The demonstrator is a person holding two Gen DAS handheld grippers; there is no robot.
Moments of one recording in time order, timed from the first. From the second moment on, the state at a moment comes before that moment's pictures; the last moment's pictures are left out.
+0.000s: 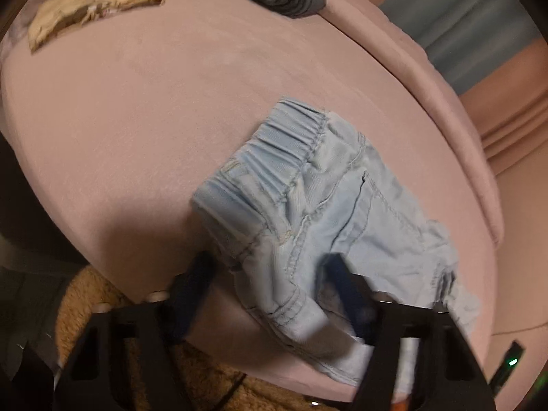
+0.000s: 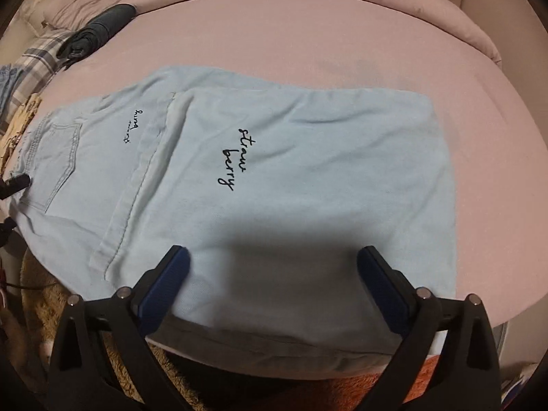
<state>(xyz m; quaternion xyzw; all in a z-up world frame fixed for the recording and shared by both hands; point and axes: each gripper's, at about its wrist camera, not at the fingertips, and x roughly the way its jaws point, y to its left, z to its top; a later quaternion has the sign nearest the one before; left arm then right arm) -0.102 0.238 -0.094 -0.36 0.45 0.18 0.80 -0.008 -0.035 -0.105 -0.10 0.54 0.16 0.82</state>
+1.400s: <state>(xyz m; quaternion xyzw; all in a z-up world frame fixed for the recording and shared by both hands) -0.027 0.002 -0.027 -0.23 0.47 -0.28 0.81 -0.039 -0.231 -0.042 0.15 0.50 0.11 0.85</state>
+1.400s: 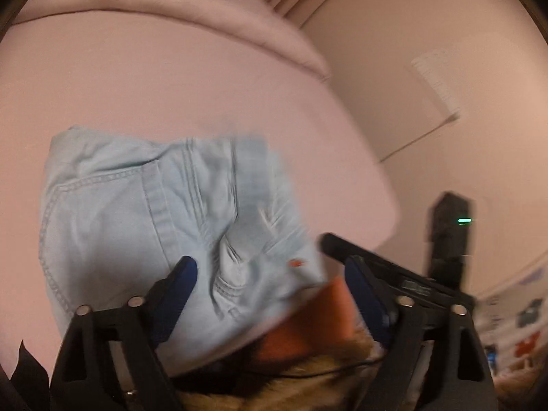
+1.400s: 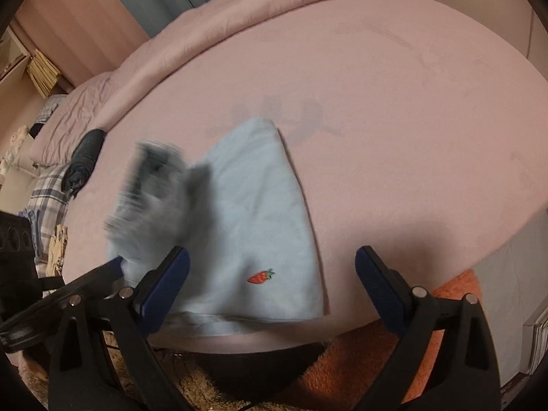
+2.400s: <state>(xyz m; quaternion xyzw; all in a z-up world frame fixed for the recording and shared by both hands) -0.046 0.088 -0.055 -0.17 0.52 -0.03 0.84 -0.029 -0.164 -0.019 0.08 0.47 0.17 0.86</state>
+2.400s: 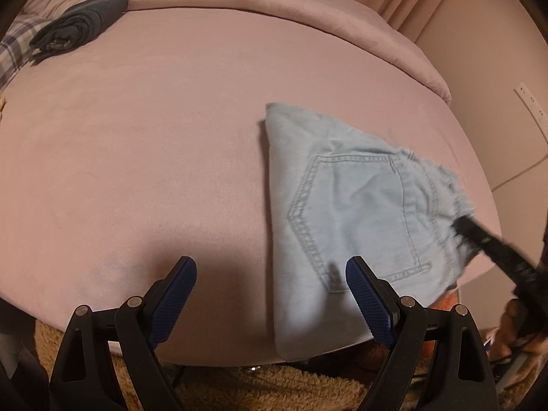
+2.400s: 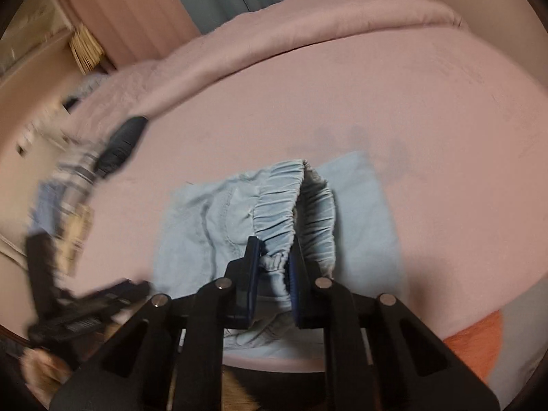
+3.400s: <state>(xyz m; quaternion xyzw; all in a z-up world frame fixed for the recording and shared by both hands) -0.032 0.083 -0.048 -0.18 0.52 -0.06 0.83 -0.036 -0.185 0.015 0.09 0.43 0.19 0.88</state>
